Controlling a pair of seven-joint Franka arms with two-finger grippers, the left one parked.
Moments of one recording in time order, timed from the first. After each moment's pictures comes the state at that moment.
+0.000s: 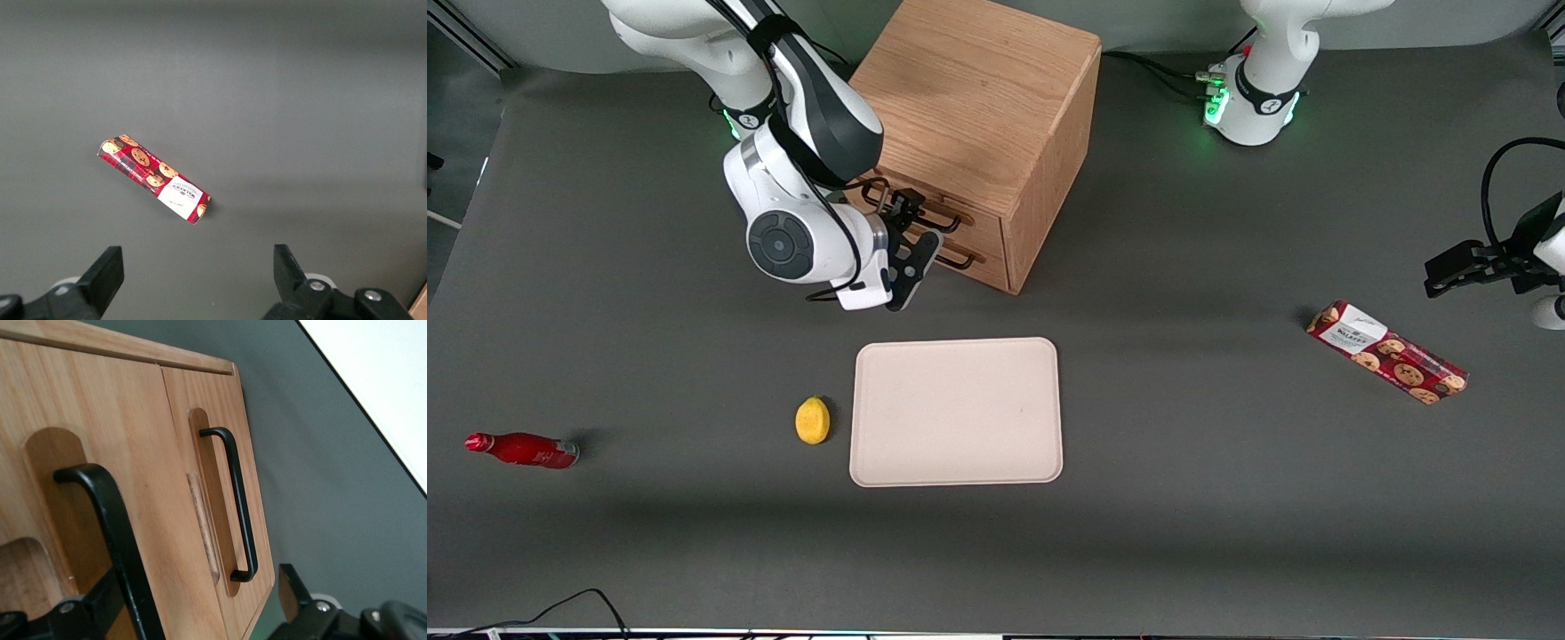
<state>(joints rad) 0.44 0.30 0.11 -1.76 0.37 1.69 -0.48</state>
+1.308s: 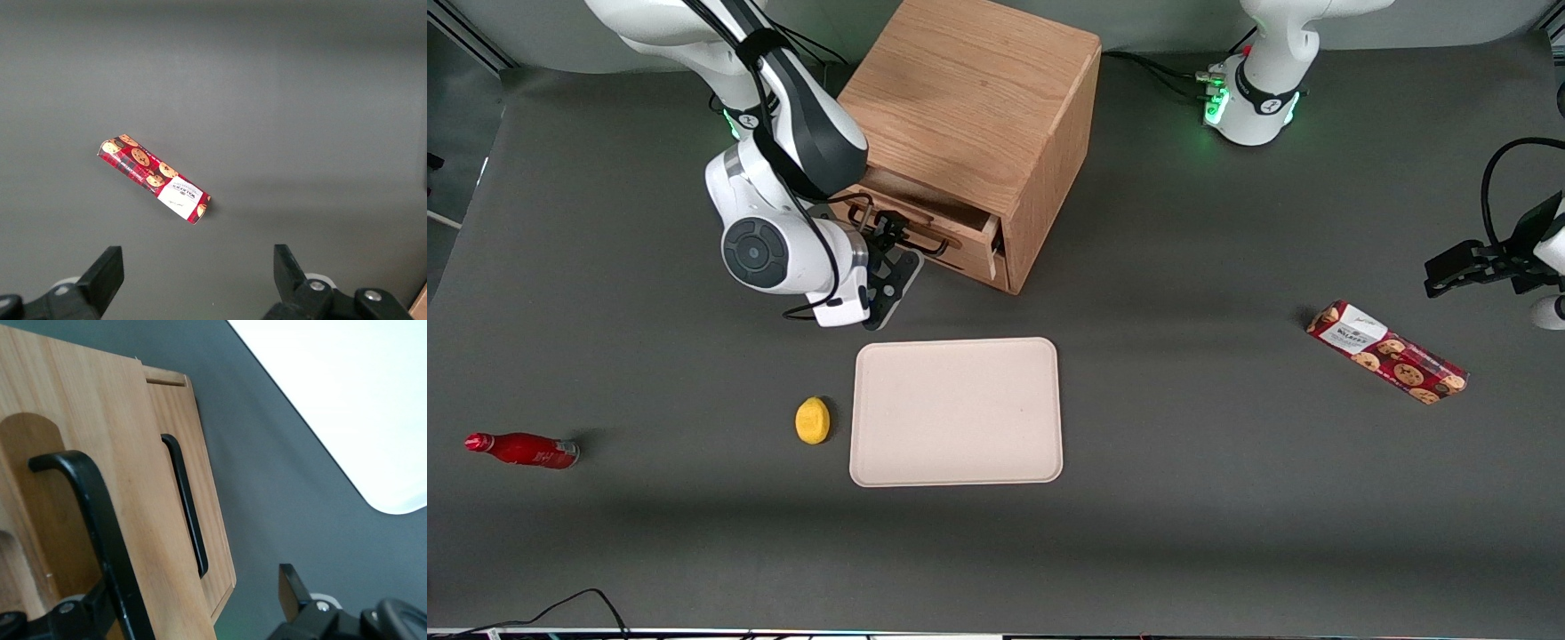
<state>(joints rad) 0.41 0.30 0.09 -1.76 0.31 1.75 -0.50</state>
